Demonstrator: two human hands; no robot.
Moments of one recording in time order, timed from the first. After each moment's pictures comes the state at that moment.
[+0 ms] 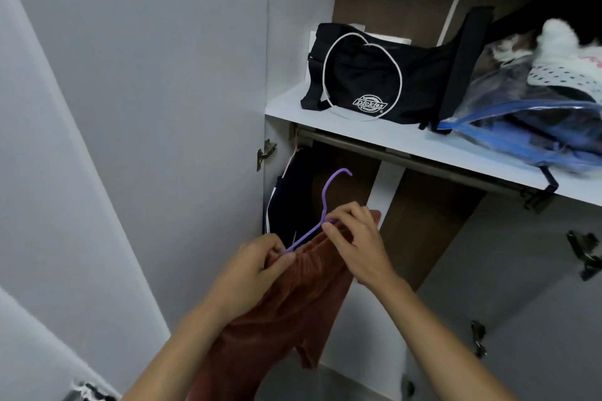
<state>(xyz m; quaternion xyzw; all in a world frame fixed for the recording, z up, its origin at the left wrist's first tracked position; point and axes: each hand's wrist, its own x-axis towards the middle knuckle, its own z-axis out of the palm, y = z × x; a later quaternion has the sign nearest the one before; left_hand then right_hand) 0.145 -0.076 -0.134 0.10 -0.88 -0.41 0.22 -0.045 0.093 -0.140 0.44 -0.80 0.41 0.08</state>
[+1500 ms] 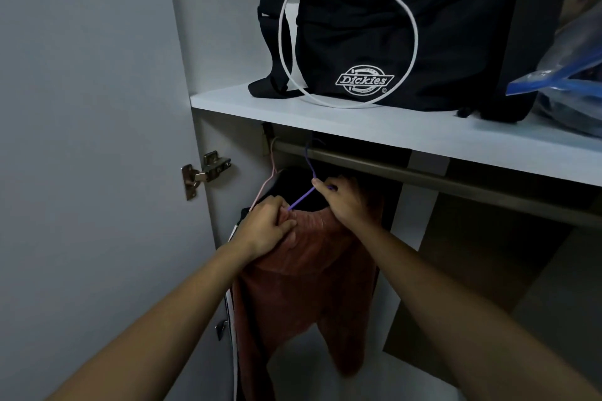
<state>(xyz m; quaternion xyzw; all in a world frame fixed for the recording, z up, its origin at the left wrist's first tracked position) -0.195 -0.197 -0.241 0.17 -0.93 -0.25 0.22 -0.395 -0.079 -0.243 0.38 -0.83 0.40 0.11</state>
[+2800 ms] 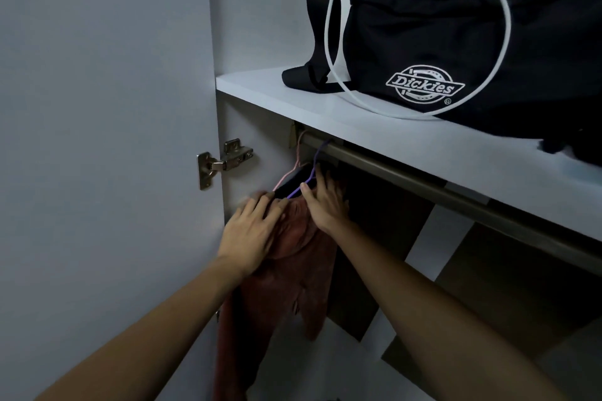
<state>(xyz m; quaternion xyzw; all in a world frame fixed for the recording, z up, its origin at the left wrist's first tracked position) -0.167 -0.222 -0.288 0.22 -0.94 0.09 0.25 -0.385 -0.170 -0.279 0.40 -0.88 0.26 -0.02</state>
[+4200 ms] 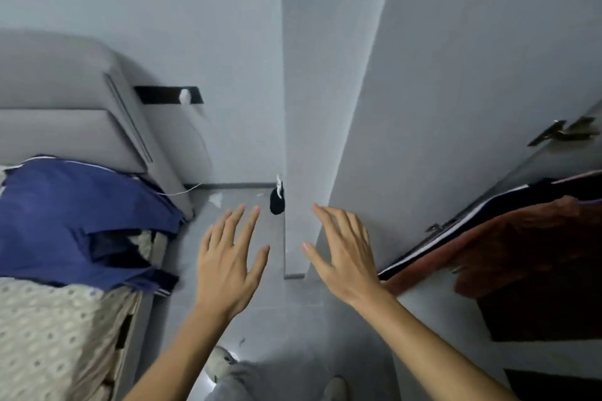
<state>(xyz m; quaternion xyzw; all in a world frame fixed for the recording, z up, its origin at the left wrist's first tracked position) 0.343 0.062 -0.269 0.71 -0.67 -0.03 0.20 0.111 0.002 -0.258 0.81 -0.53 0.21 -0.16</state>
